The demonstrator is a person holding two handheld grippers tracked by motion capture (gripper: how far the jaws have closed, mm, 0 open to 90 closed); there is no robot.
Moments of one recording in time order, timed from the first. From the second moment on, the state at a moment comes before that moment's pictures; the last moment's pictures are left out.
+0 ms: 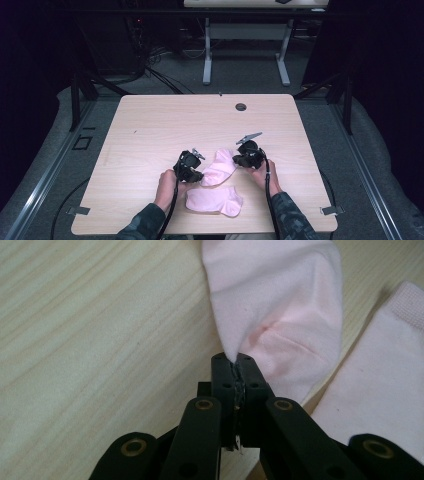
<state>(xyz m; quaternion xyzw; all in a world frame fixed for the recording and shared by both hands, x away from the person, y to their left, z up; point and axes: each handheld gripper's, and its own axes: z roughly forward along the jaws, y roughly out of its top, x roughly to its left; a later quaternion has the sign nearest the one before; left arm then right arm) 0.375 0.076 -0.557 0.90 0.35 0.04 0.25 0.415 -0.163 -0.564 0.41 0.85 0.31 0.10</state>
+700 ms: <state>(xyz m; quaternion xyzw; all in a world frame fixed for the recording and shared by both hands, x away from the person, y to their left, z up) 0.383 0.100 -0.527 0.89 0.34 0.08 0.30 0.376 -0.193 -0.538 0.34 0.87 0.34 0.13</state>
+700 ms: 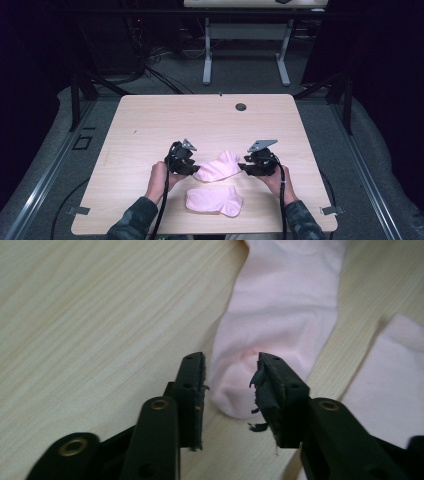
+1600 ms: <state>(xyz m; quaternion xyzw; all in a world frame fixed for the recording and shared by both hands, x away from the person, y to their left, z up) 0.374 0.044 -0.541 0.91 0.27 0.04 0.32 0.385 -0.180 -0.571 0.35 0.87 0.34 0.06</state>
